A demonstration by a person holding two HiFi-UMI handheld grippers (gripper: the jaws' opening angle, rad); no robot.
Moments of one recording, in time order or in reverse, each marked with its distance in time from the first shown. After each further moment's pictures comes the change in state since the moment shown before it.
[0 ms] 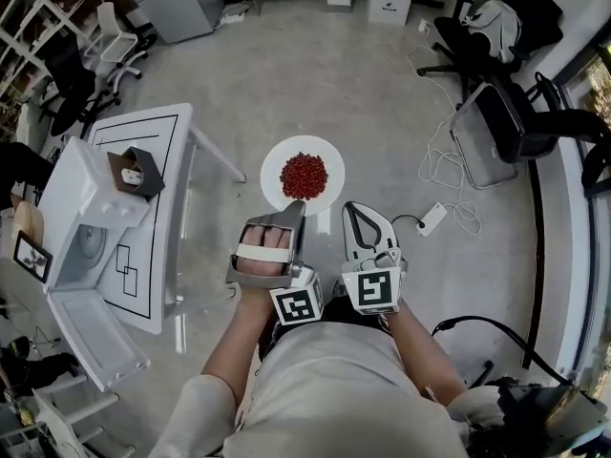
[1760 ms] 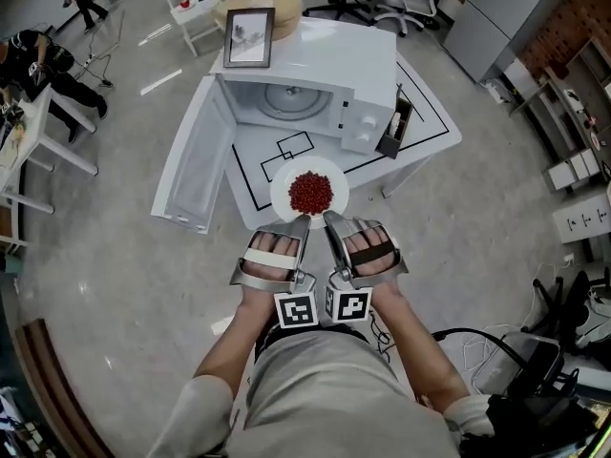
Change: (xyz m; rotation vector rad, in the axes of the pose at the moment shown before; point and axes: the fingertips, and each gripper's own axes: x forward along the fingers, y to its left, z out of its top) left arm -0.256 -0.073 -0.382 -0.235 0.943 0.015; right arm 0.055 0.491 0.143 -1.318 -0.720 0.632
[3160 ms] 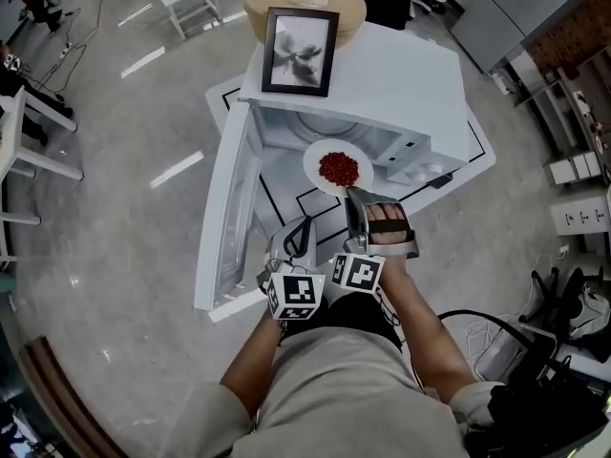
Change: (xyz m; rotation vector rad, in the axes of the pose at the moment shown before) left arm 0.130 -0.047 -0.148 -1.347 -0.162 -0.263; right arm 0.213 0.021 -0.003 0.127 0.235 0.214
